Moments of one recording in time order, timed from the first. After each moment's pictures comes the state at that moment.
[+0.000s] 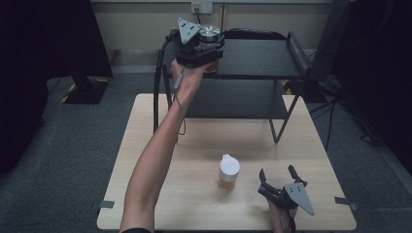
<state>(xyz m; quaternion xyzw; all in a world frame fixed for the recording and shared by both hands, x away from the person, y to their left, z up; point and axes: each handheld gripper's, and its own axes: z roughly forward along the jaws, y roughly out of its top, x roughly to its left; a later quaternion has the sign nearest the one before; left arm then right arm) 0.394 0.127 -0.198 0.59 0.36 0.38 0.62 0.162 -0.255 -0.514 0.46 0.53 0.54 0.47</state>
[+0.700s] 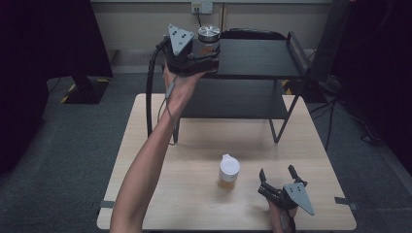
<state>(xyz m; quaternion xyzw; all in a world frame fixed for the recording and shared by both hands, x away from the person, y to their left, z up) 0.357 0.142 -0.207 0.57 0.35 0.41 0.62 0.163 -0.254 -0.514 0.46 0.53 0.54 0.47</state>
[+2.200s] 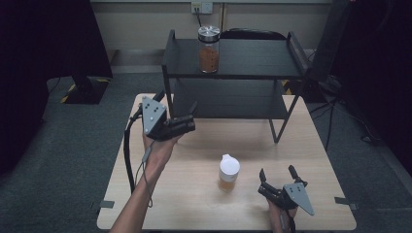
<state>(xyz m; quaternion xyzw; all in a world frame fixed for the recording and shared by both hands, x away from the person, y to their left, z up) 0.246 0.186 -0.321 0.56 0.36 0.41 0.62 0.162 -0.253 -0.514 0.46 0.53 0.53 0.47</state>
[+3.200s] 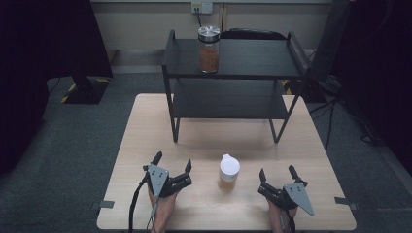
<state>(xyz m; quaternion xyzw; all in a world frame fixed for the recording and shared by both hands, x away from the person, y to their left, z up) 0.183 0.176 -0.478 0.56 0.43 0.41 0.57 0.162 -0.253 -0.514 0.46 0.53 0.53 0.48</state>
